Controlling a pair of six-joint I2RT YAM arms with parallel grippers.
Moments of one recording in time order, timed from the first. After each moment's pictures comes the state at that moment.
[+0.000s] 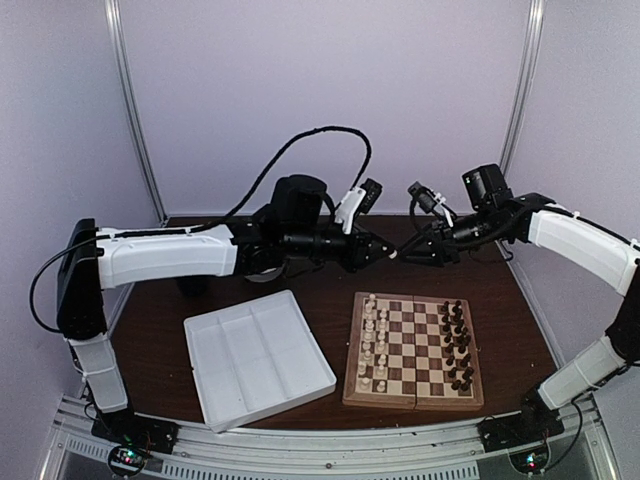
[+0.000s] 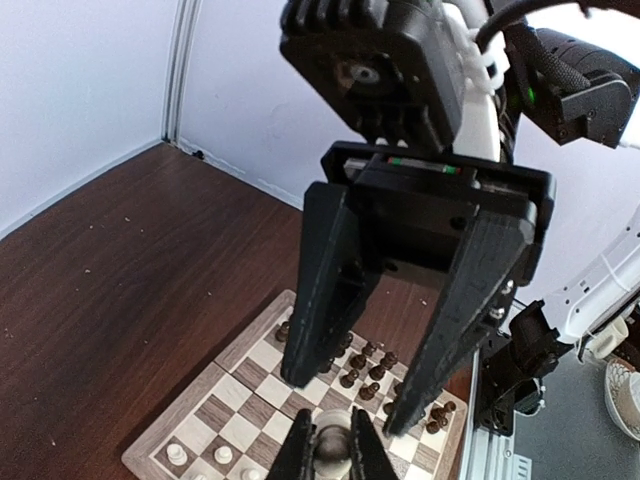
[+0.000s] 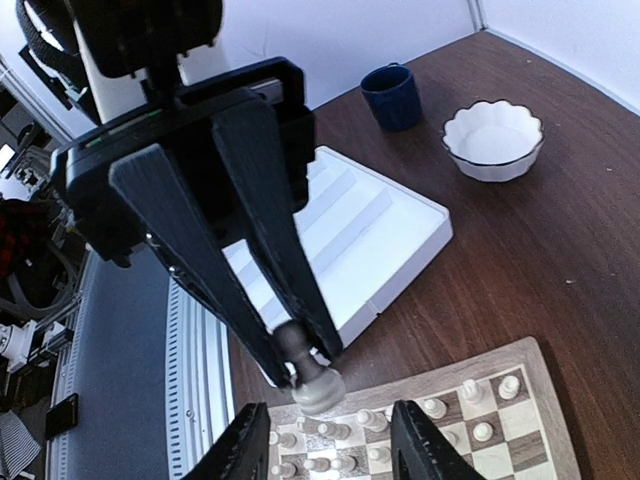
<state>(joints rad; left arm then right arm) -1.00 1.83 1.47 0.10 0.33 -0.27 0.41 1.42 1.21 -0.57 -0.97 -0.22</state>
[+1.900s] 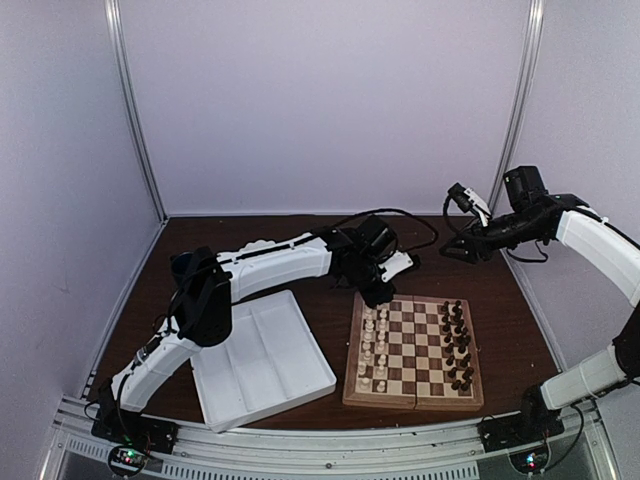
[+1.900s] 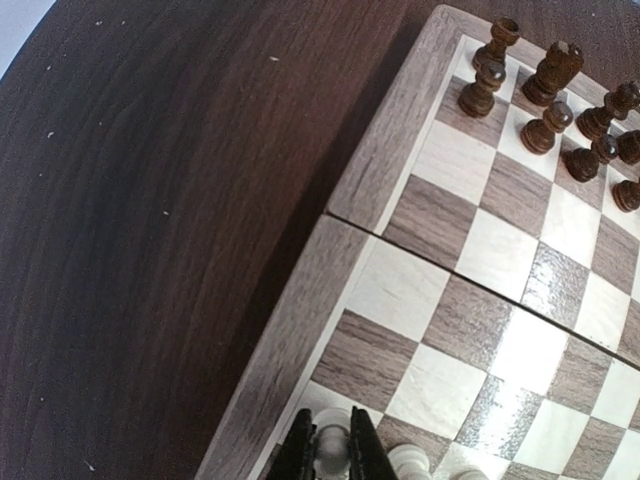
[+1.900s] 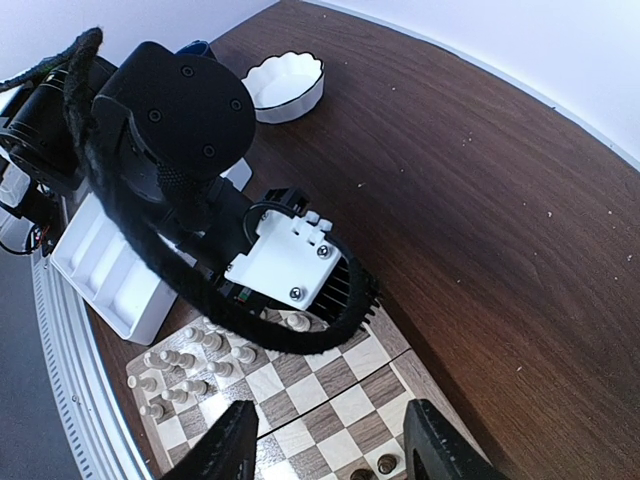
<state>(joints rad) -1.00 2.60 2.43 -0.76 0.13 0.25 0.15 1.32 1.20 -0.75 -0.69 -0.37</state>
